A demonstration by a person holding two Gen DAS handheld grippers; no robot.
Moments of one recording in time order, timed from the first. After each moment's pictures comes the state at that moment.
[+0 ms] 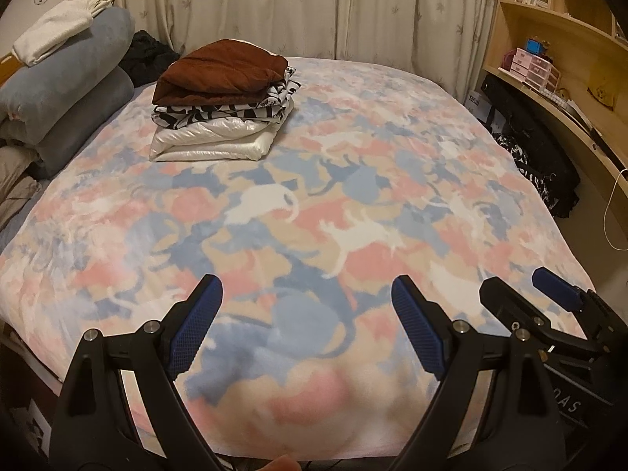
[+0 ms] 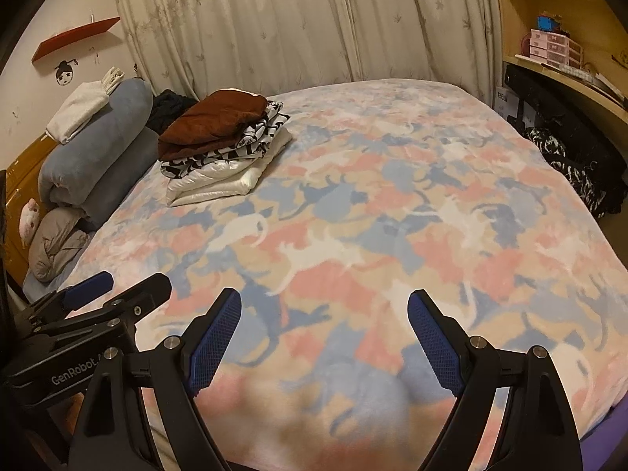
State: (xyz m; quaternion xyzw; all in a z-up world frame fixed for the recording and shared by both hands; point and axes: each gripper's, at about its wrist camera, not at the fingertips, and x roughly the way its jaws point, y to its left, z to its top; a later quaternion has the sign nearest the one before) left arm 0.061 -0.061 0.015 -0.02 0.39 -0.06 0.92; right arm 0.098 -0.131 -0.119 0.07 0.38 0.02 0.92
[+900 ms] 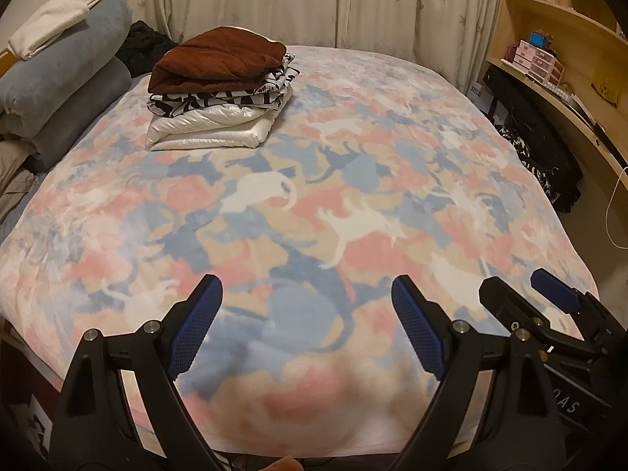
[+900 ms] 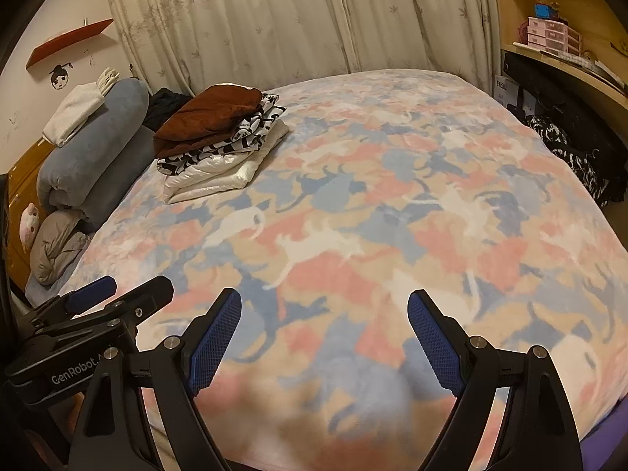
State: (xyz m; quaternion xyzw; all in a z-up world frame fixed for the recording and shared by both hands) left arm 0.070 -0.065 0.001 -0.01 0.41 -0.06 0.91; right arm 0.101 -0.139 -0.131 0.08 0.39 0.02 0.92
